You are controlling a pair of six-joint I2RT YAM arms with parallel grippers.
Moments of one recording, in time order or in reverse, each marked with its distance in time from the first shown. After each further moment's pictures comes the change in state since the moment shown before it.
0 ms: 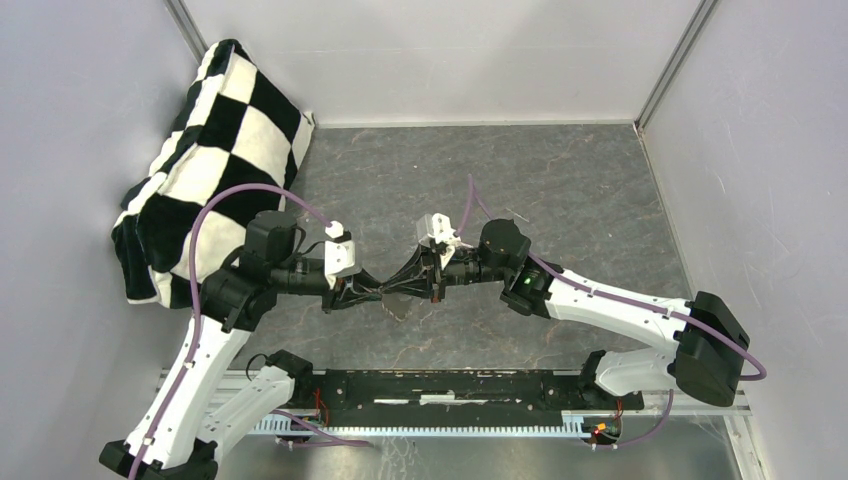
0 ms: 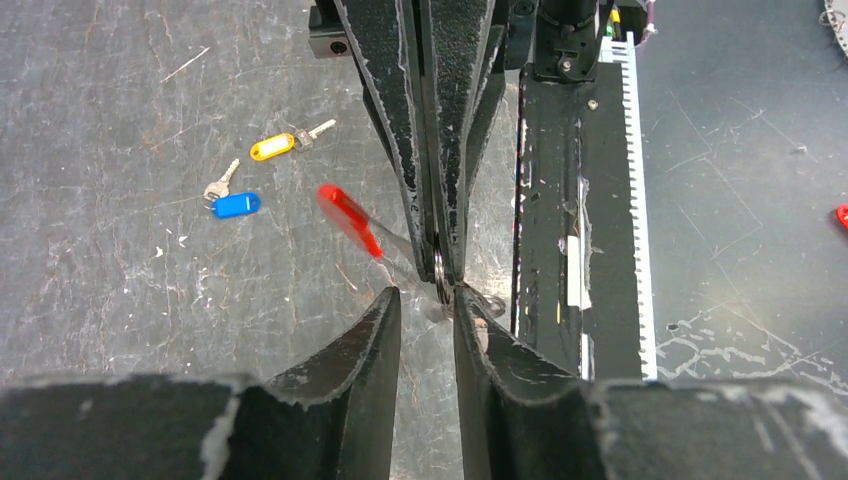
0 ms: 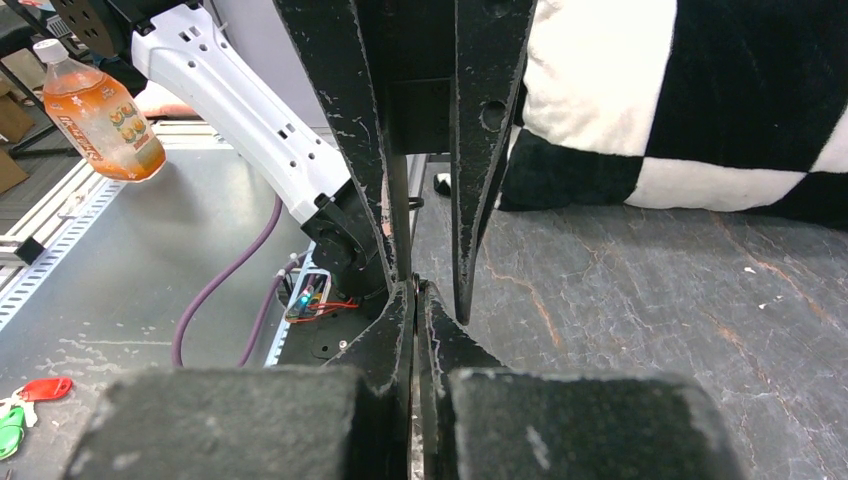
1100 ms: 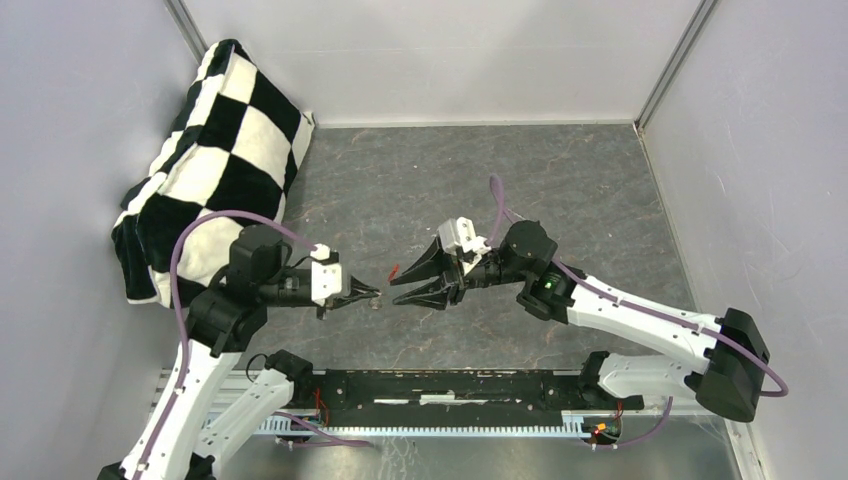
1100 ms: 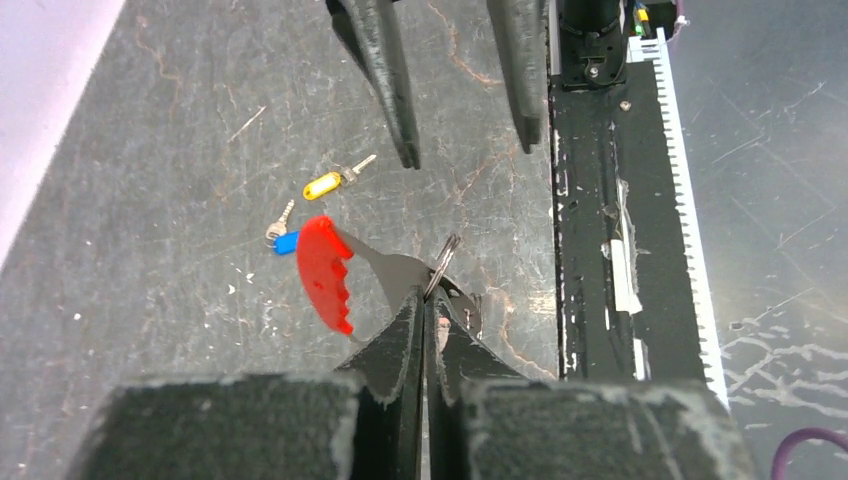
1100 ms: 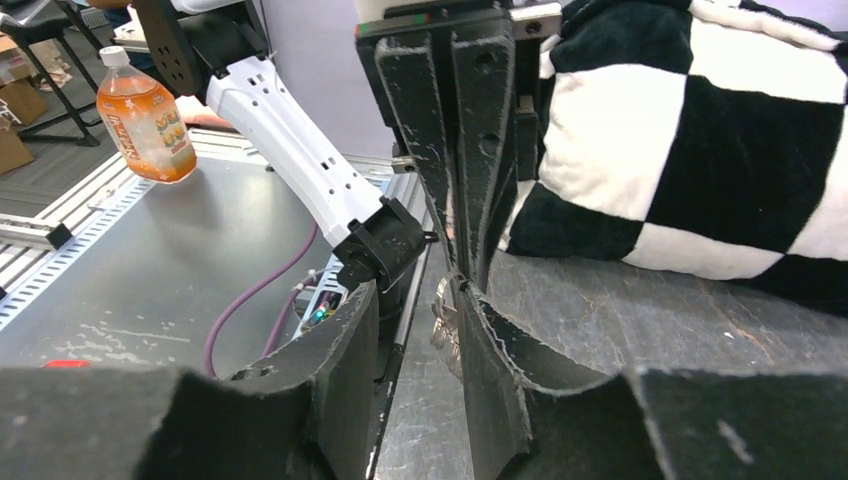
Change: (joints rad) left arm -0.002 -0.099 -0.037 0.066 0.002 0.051; right arm -0.005 -0.114 -0.004 -0.010 -0.067 -0.023
